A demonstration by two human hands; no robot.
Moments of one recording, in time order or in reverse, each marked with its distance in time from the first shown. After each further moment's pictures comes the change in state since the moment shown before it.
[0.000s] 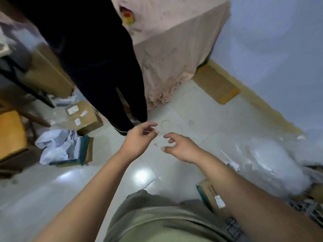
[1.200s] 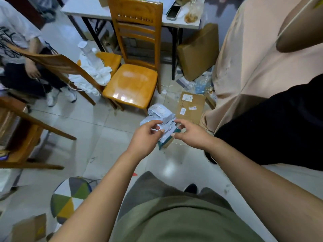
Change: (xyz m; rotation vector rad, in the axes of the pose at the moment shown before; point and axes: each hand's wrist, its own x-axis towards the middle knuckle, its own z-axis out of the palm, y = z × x) left_hand -0.028 -0.249 -0.436 -0.215 0.734 -0.500; right_hand 0.270 -0.452 0.305 -0.484 -0.535 -0.495
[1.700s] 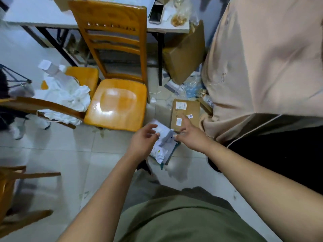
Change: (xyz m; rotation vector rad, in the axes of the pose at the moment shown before) left_hand 0.260 -0.024 -0.061 -0.007 -0.196 0.006; right_hand 0.224 -0.036 -0.032 0.154 0.100 0.192
